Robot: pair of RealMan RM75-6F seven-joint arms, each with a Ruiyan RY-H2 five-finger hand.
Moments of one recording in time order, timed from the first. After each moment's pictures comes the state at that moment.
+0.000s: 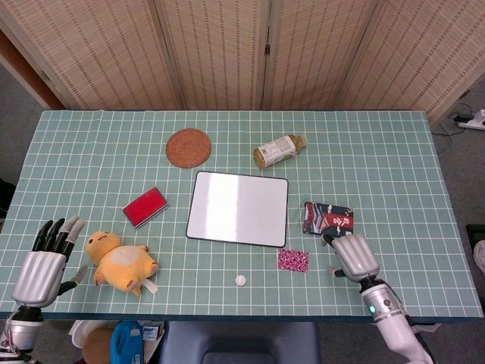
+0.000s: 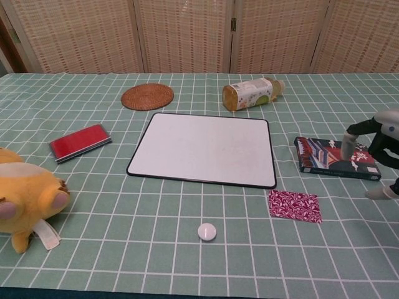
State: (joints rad) left arm -0.15 -1.13 -0.03 -1.75 1.57 1.48 0.30; right arm 0.33 -1.35 0.09 -1.78 -1.31 1.12 -0.55
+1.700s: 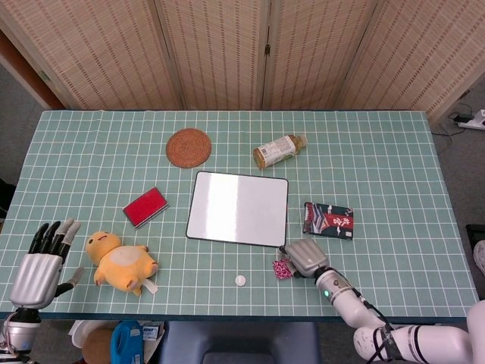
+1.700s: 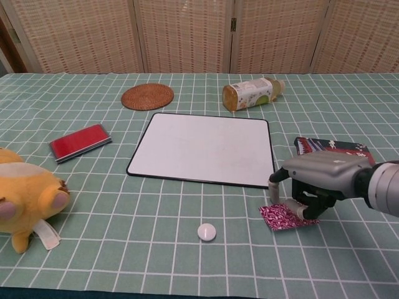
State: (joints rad) left arm -0.14 -1.15 -0.03 -1.72 1.55 1.49 0.28; right arm 0.67 -1.50 0.02 -1.69 -0.94 0.86 -0.61
